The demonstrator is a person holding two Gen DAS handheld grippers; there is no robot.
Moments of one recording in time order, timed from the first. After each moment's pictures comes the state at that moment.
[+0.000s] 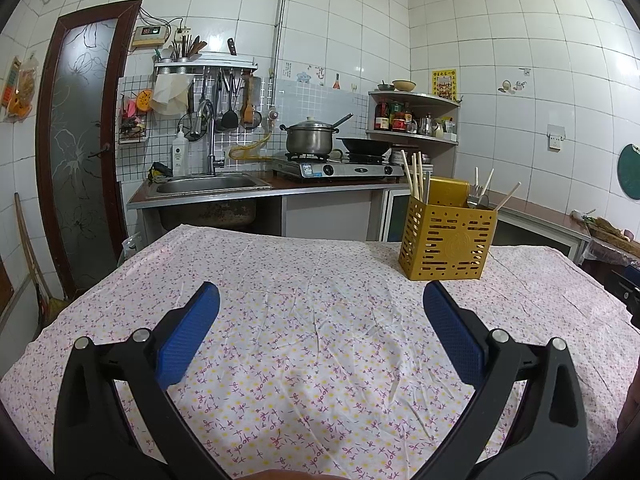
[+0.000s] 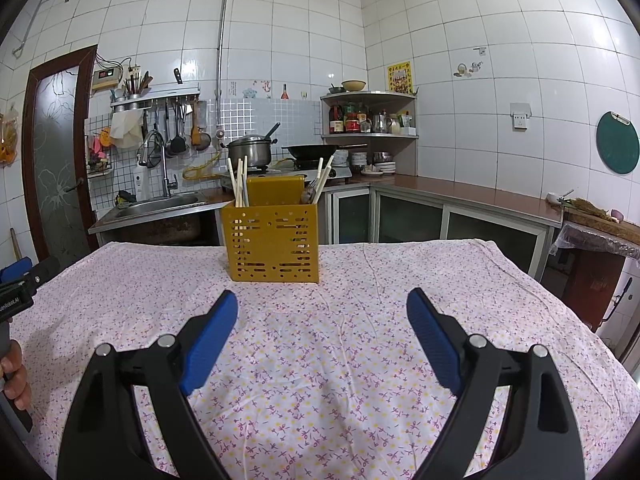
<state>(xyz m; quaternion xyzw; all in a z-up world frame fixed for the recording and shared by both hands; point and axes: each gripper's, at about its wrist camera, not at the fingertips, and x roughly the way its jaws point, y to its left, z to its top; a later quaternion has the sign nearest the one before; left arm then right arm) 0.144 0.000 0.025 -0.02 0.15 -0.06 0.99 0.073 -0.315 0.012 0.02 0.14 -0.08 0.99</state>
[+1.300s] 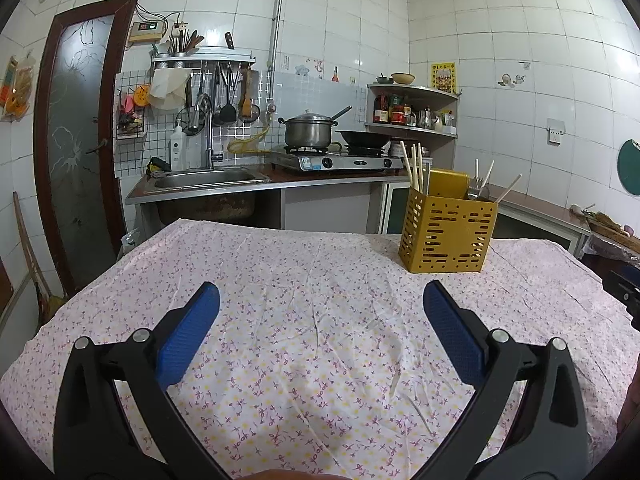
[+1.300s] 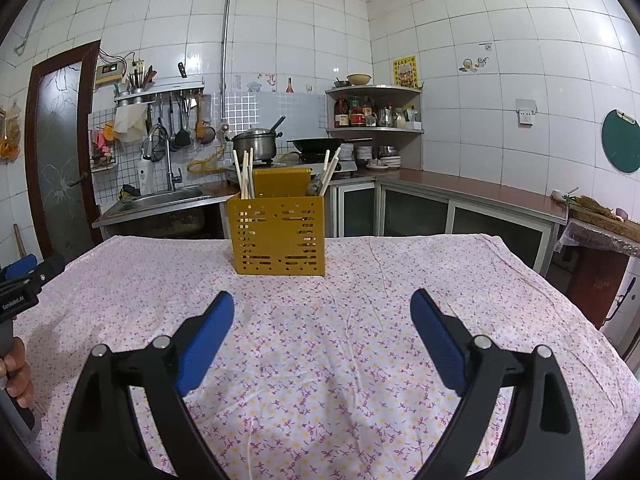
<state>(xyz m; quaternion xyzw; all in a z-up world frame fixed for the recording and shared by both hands) 0.146 -0.008 0.021 -0.01 0.16 -0.05 0.98 0.076 -0.319 0.009 0.01 0.15 -0.07 0.99</state>
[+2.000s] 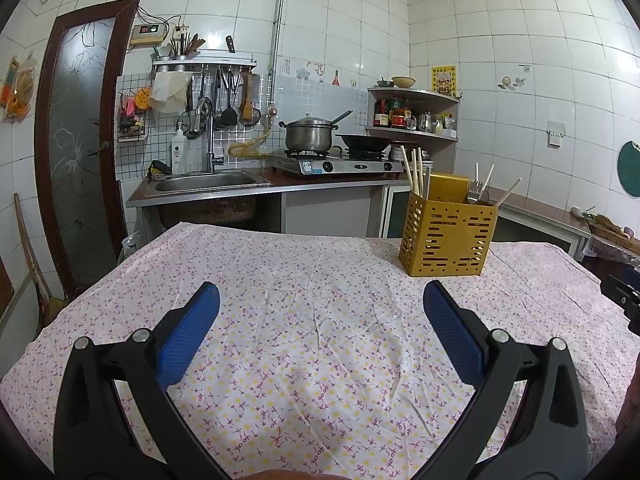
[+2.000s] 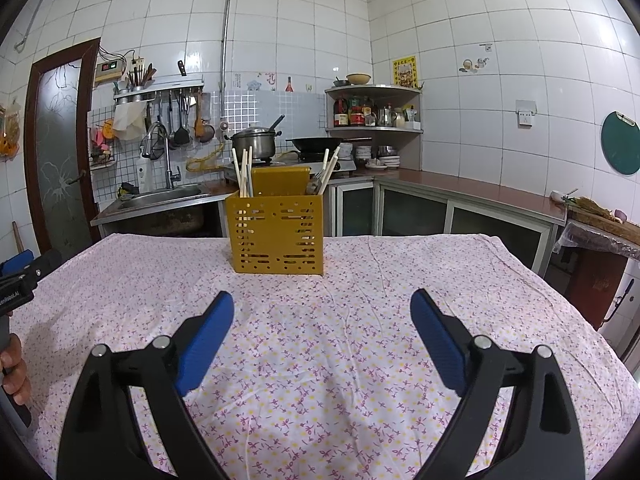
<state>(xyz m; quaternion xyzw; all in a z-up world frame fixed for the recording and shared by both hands) 0.144 -0.010 0.023 -0.01 0.16 -0.05 0.99 0.078 -0.318 0.008 0.01 0.15 -0.07 0.99</state>
